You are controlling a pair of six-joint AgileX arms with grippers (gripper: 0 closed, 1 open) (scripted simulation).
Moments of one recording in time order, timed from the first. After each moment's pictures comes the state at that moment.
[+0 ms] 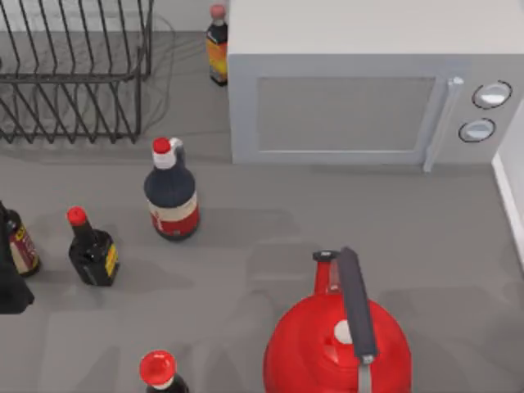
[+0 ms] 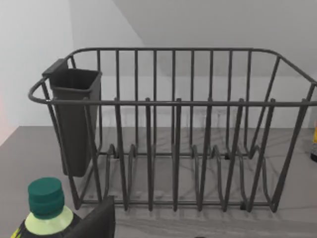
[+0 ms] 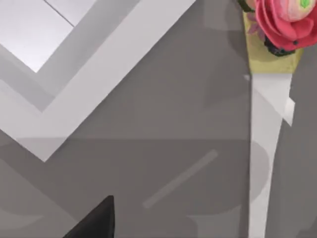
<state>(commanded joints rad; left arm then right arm) 0.00 0.00 0.00 0.00 0.00 0.00 -0.10 1.50 0.77 -0.82 0.00 0.73</state>
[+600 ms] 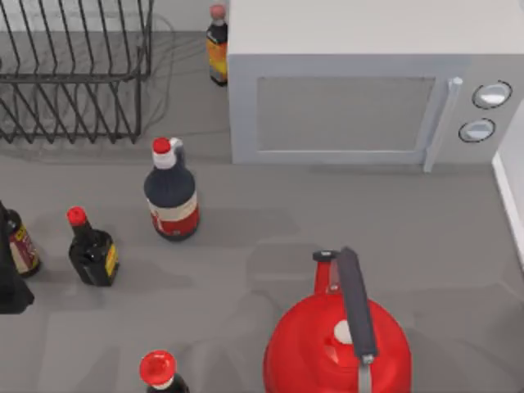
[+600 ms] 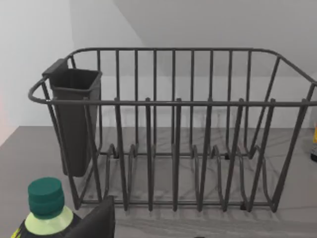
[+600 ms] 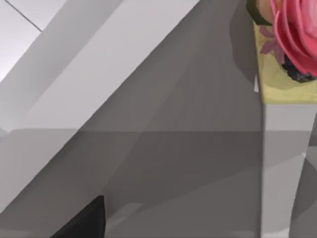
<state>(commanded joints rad) 0.00 0.00 0.00 0.00 0.00 0.00 -0.10 1.62 0.64 -0.58 0.00 0.73</state>
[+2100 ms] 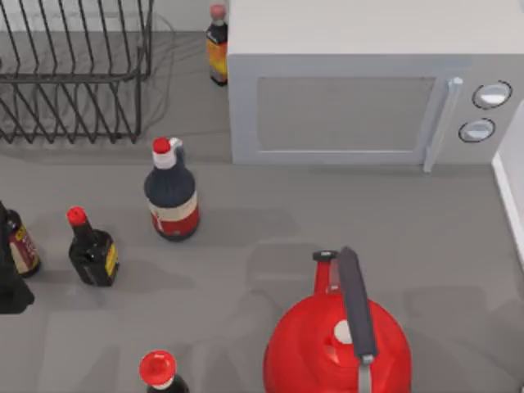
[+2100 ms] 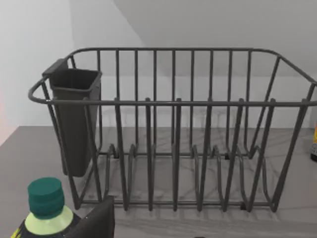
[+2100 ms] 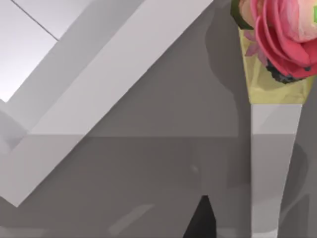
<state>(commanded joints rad) 0.00 0.00 0.00 0.00 0.00 0.00 -0.10 1.54 0.71 -0.71 0.02 0.73</state>
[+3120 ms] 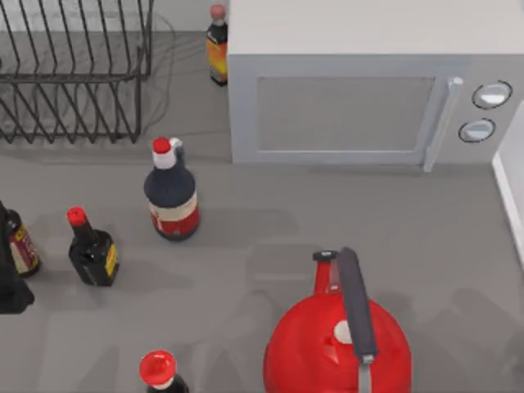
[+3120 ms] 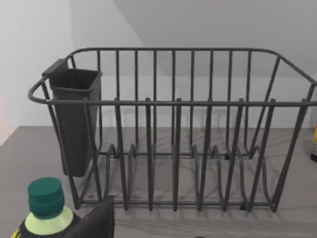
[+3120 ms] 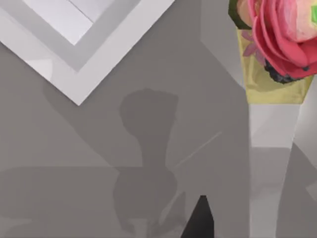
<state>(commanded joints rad) 0.00 0.00 0.00 0.00 0.00 0.00 -0.10 1.41 0.99 -1.14 0.02 0.72</state>
